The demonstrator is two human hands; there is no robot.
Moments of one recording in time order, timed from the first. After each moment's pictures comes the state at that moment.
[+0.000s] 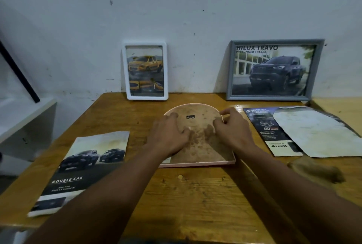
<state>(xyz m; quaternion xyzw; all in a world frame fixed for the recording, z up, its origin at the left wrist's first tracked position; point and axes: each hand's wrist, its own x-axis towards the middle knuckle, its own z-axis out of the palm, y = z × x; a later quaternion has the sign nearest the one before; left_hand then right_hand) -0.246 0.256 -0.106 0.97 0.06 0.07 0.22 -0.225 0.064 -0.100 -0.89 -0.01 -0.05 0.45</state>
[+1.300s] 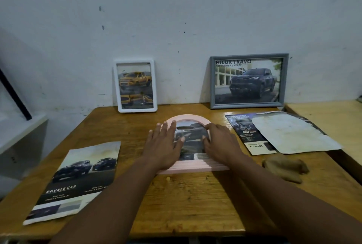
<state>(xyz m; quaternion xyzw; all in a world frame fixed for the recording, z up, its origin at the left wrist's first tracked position) -0.259 0.242 -0.121 0.99 -0.03 0.03 0.13 -0.240 0.039 -0.114 -0.96 -0.12 -0.10 0.22</state>
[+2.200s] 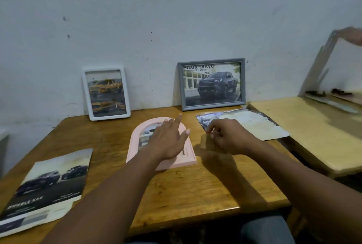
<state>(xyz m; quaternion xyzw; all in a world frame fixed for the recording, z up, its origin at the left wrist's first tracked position) -0.262 0.152 -0.085 0.97 -0.14 0.03 0.18 -0.291 -0.063 -0.059 -0.96 -0.13 -0.07 0.23</state>
